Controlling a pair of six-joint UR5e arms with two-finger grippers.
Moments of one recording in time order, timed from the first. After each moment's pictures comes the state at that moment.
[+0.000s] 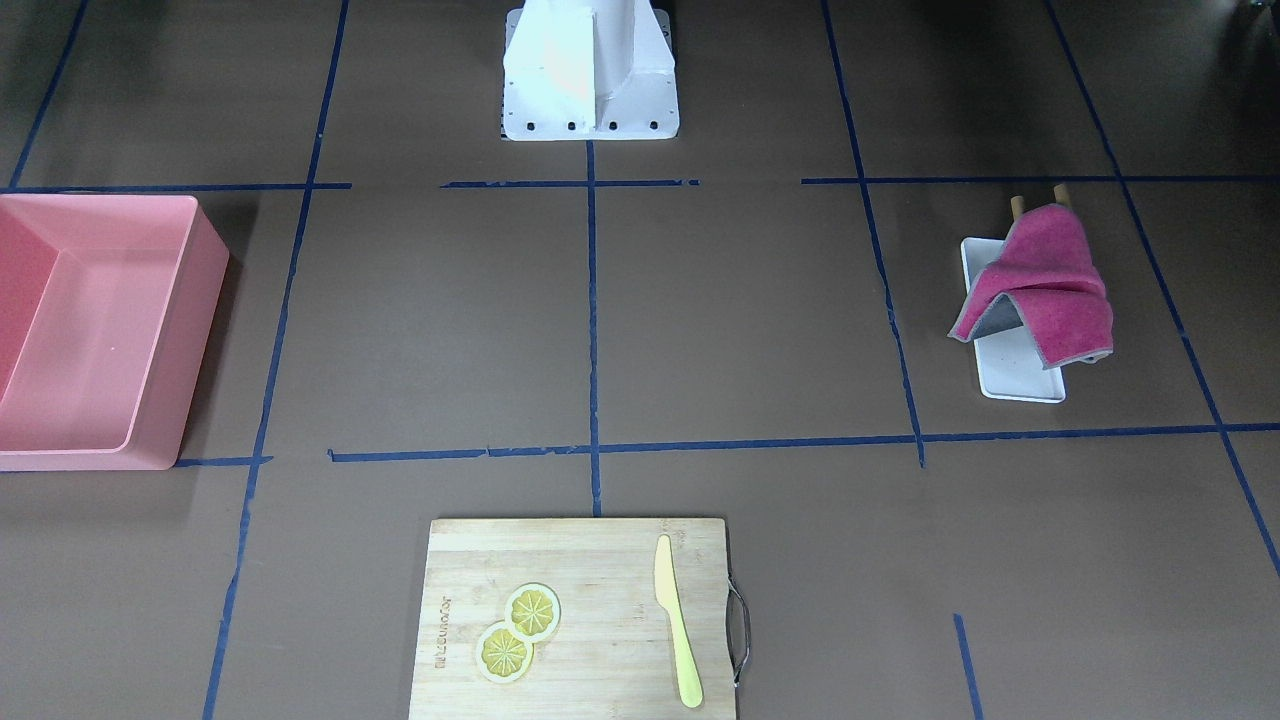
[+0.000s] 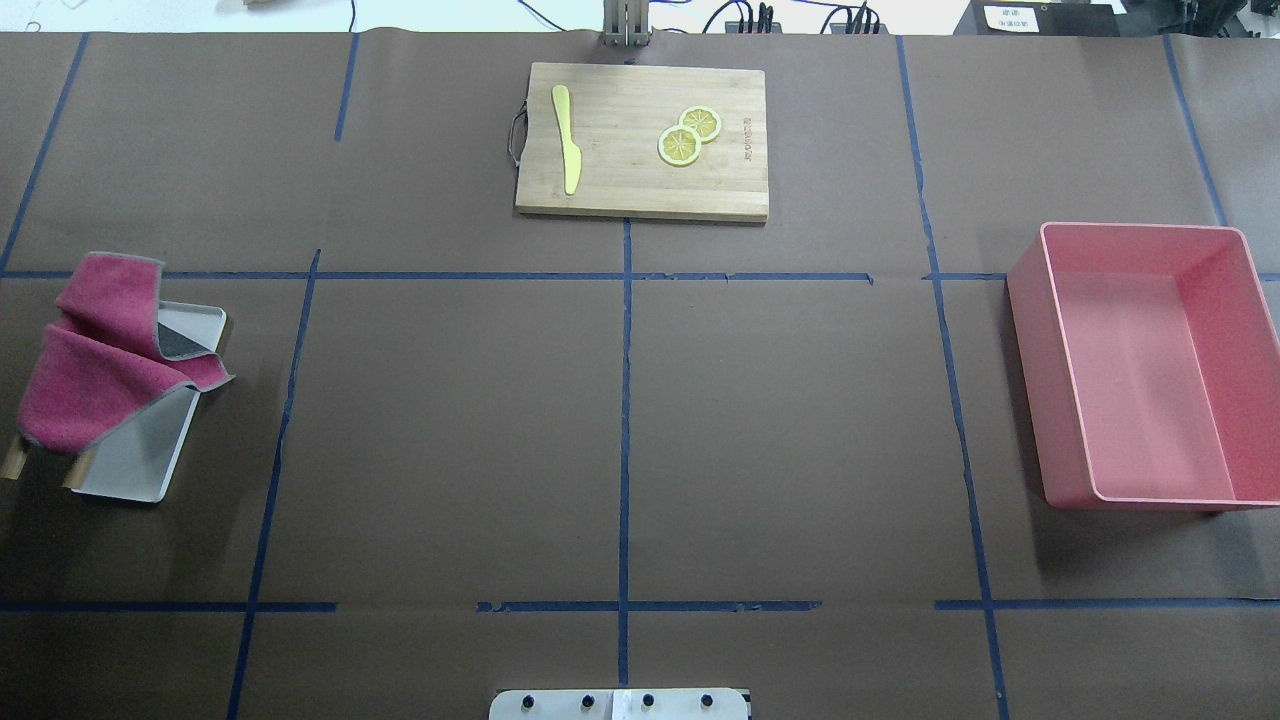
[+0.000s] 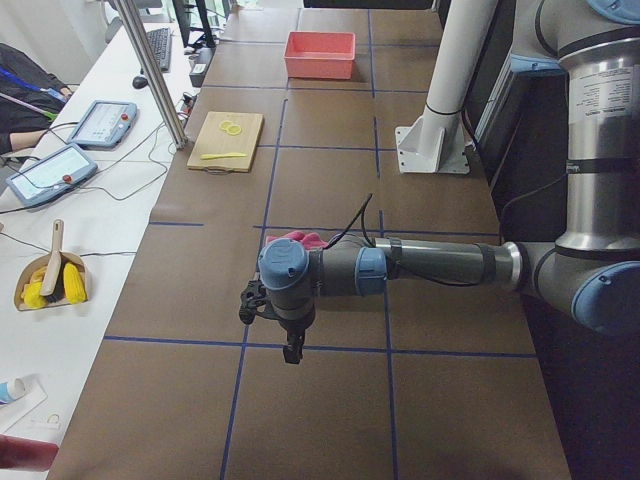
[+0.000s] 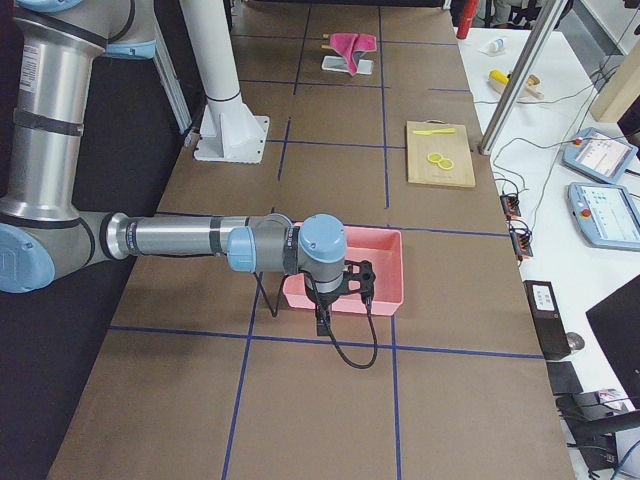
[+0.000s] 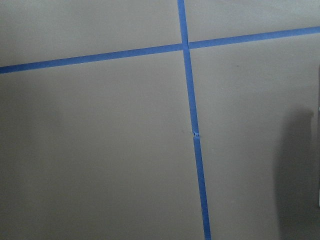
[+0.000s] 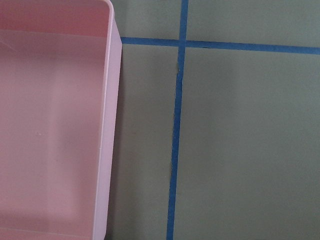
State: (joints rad) left arm -1.60 -1.46 -1.72 -1.46 -2.35 0.19; right arm 1.55 -1.80 1.85 -1.58 2.35 -0.01
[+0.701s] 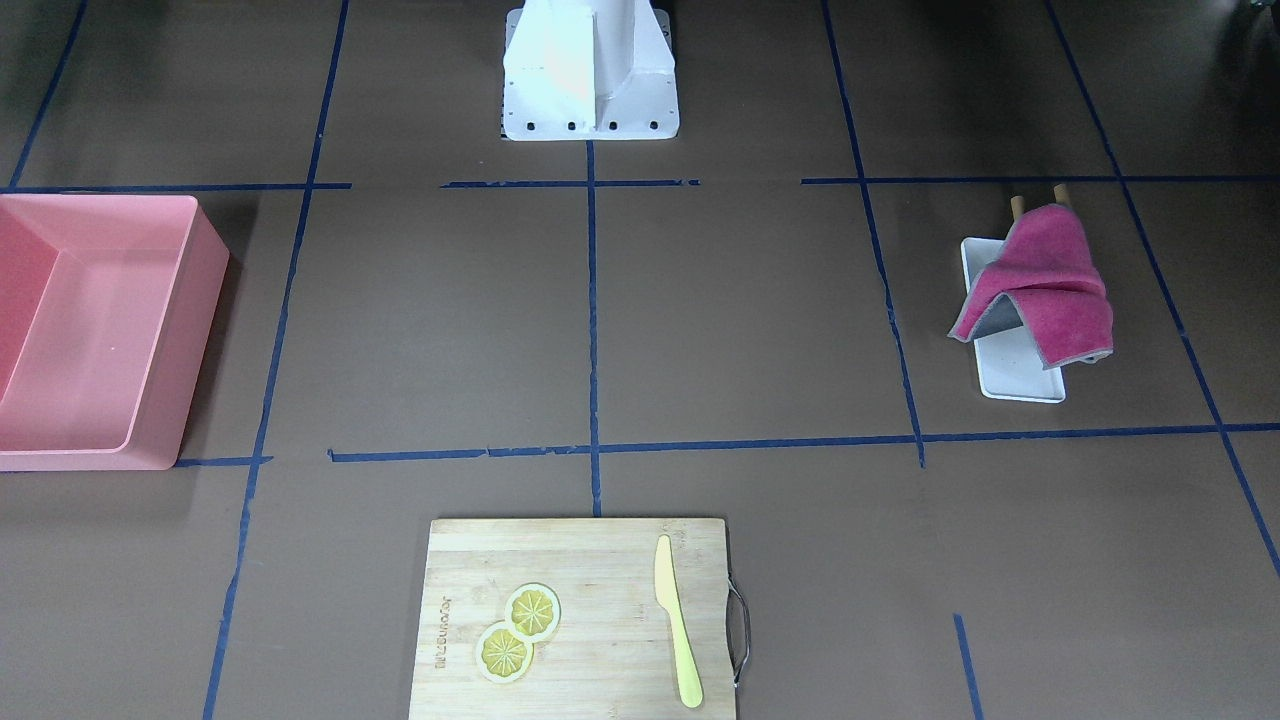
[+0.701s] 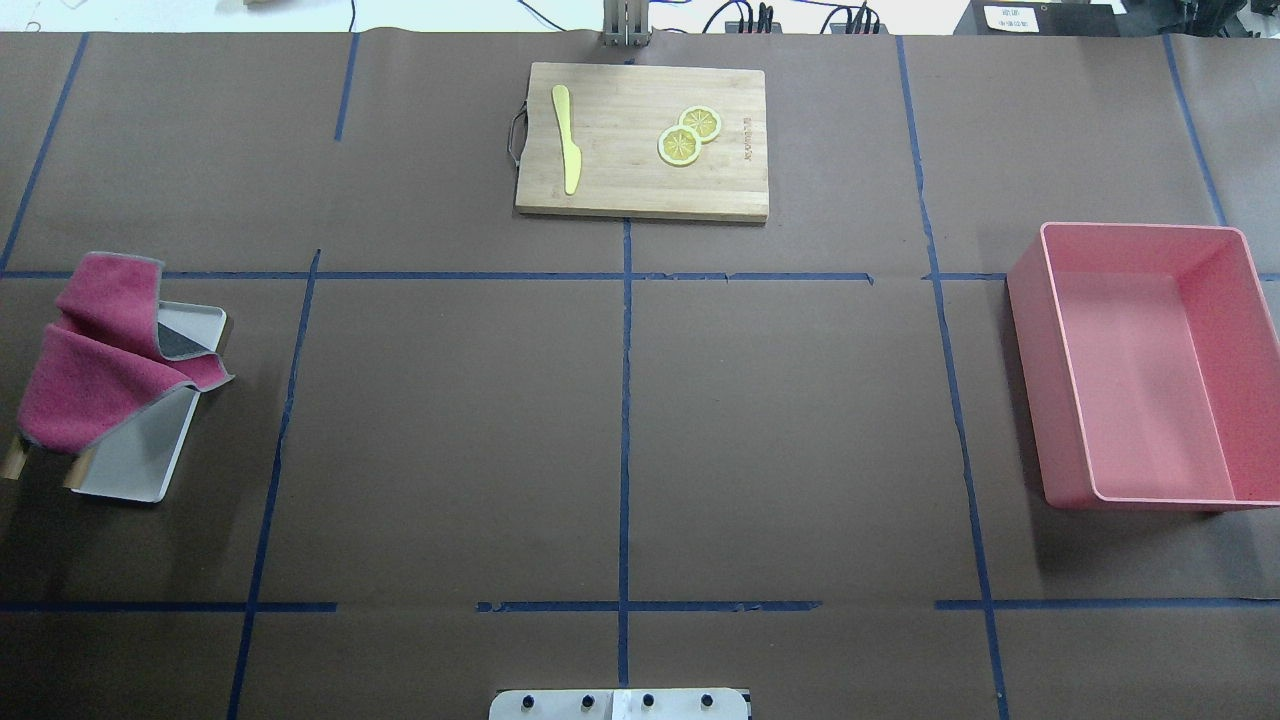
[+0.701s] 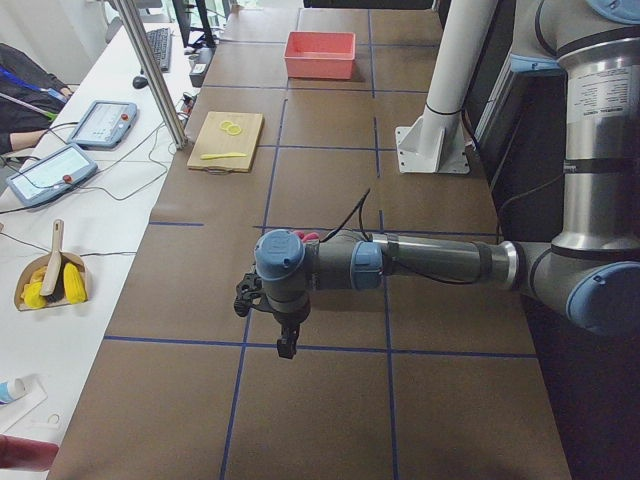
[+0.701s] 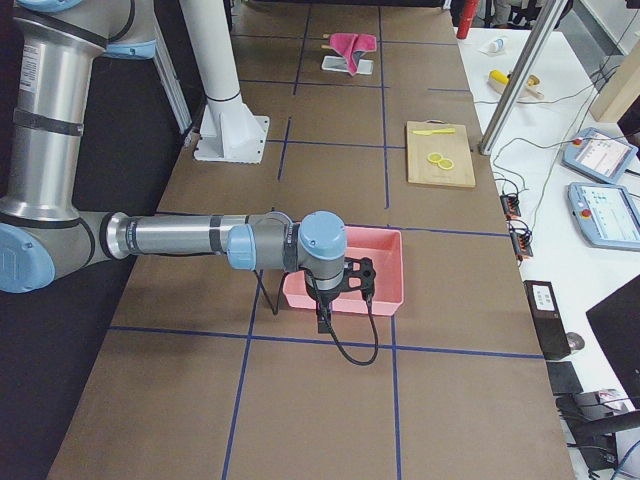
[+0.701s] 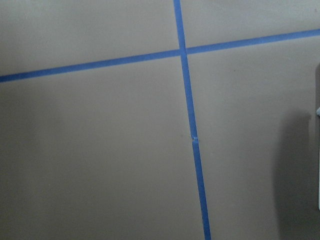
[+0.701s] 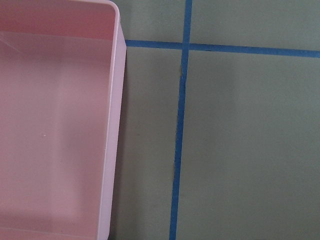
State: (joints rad) left arm -1.59 -1.50 -1.73 -1.48 -2.34 0.19; right arm 1.55 -1.80 1.86 -1.58 2.35 -0.01
